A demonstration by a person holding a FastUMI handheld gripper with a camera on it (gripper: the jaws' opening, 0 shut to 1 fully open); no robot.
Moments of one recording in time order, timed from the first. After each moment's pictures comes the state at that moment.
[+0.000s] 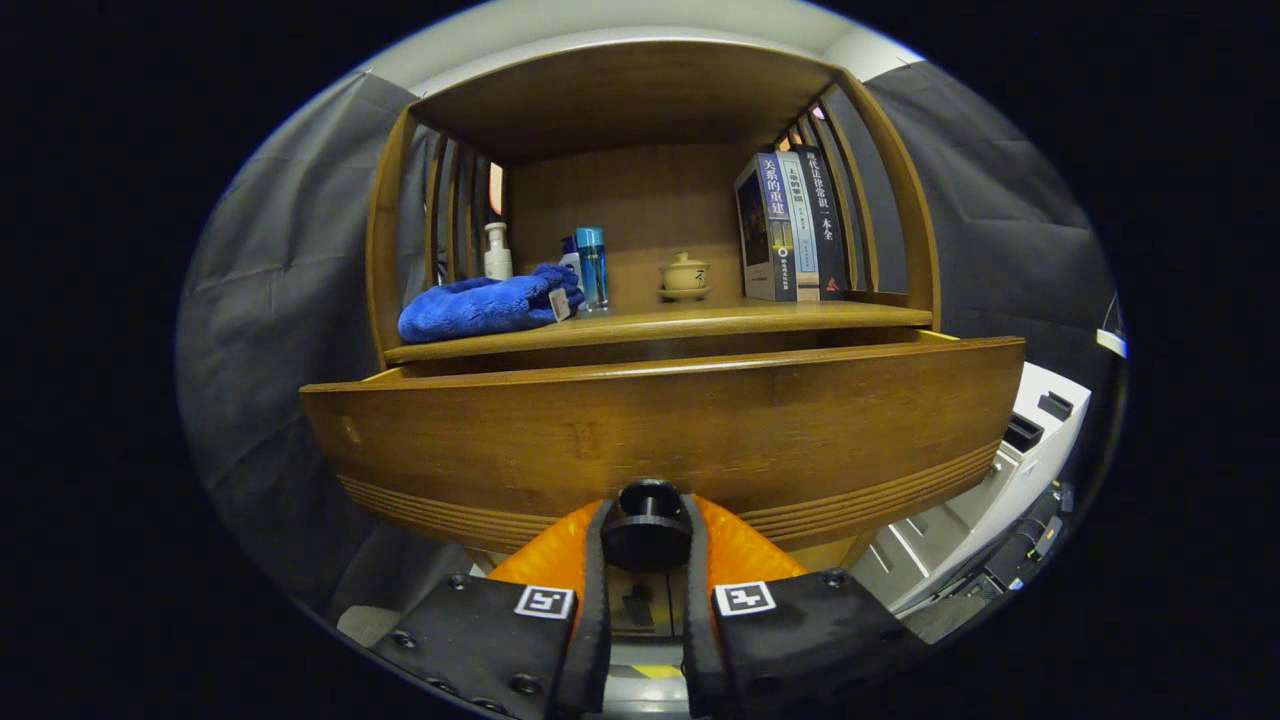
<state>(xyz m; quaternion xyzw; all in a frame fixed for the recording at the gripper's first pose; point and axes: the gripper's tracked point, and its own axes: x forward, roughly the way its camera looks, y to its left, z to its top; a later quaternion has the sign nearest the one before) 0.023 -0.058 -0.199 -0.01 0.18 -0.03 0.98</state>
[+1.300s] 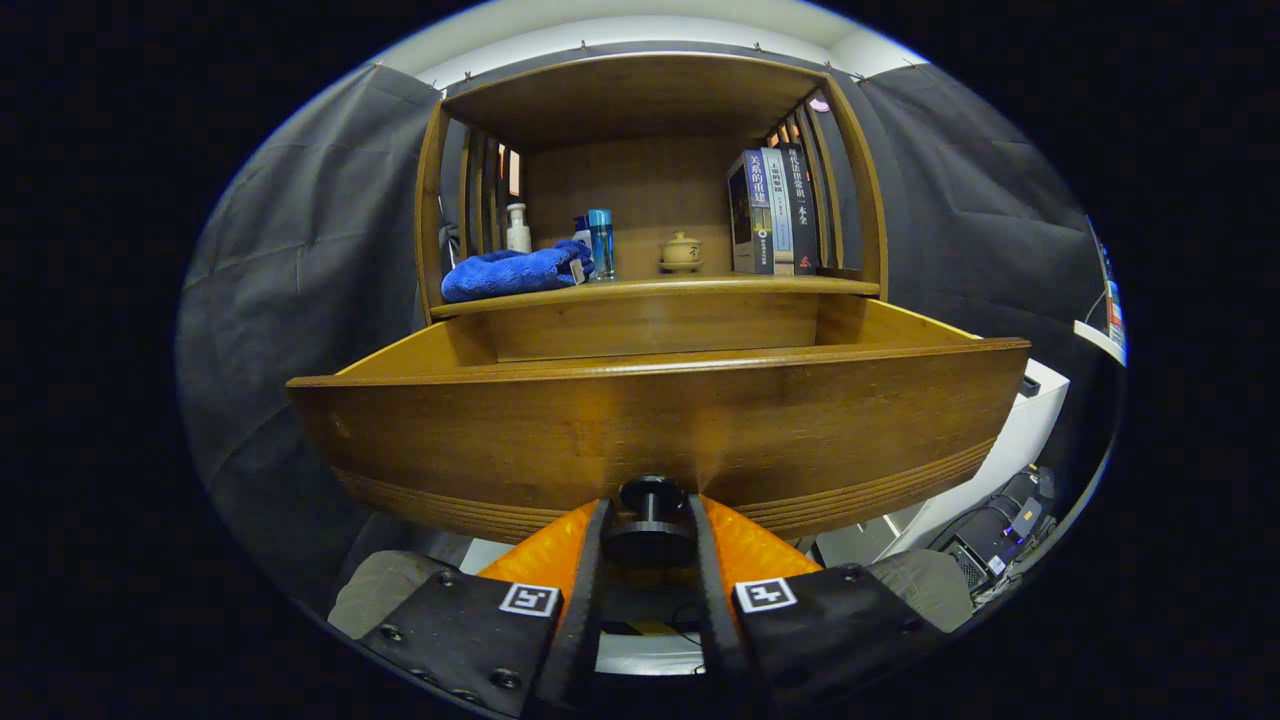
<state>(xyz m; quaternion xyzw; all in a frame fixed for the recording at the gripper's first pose) -0.066 -0.052 -0.200 -0.02 0.22 -0.03 0.98</state>
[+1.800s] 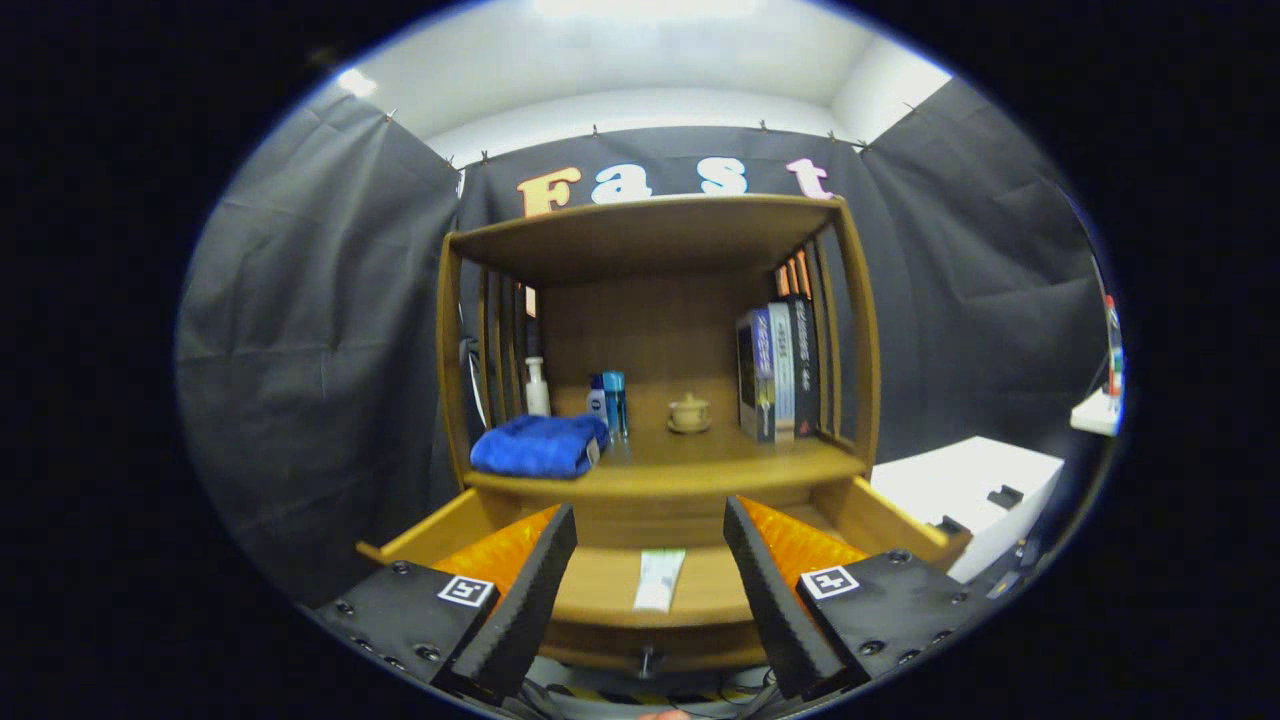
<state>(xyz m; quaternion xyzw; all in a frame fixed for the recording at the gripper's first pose) 0.002 -0.041 0.021 -0.01 0.09 0.01 1.00</state>
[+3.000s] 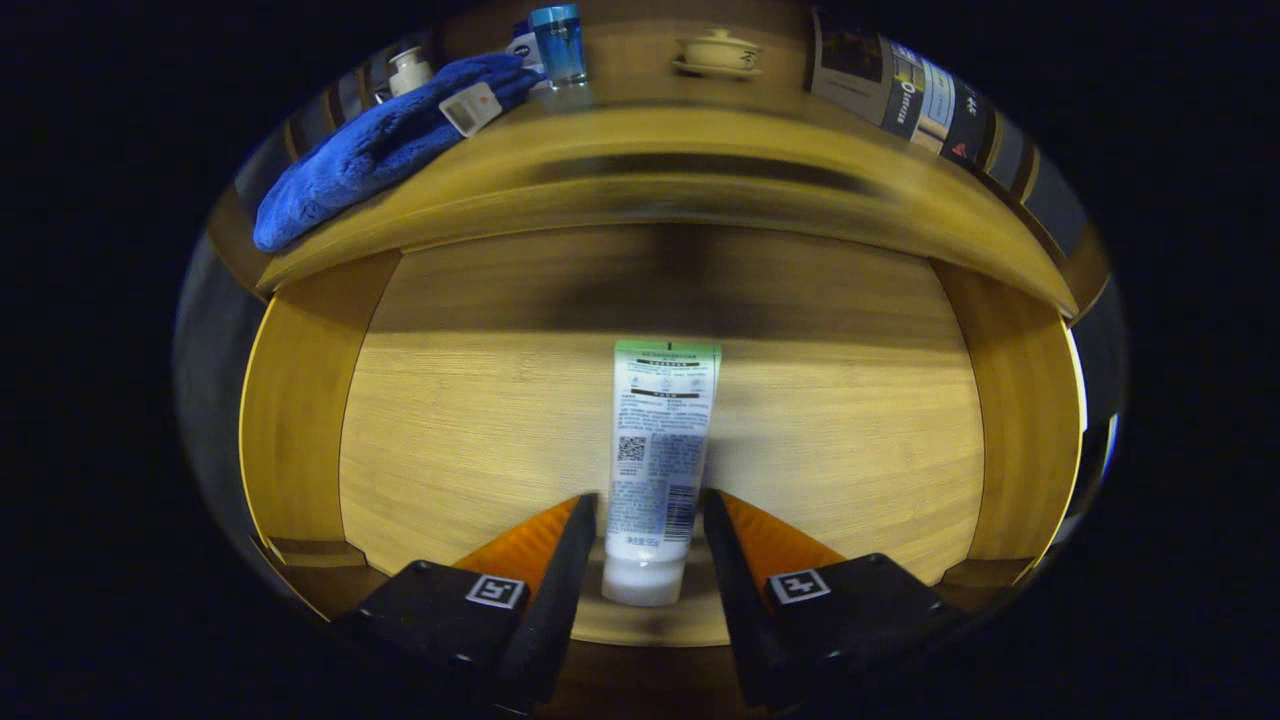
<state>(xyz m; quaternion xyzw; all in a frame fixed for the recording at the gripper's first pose) 0.071 -0.072 -0.235 0.00 0.60 -0.05 0.80</state>
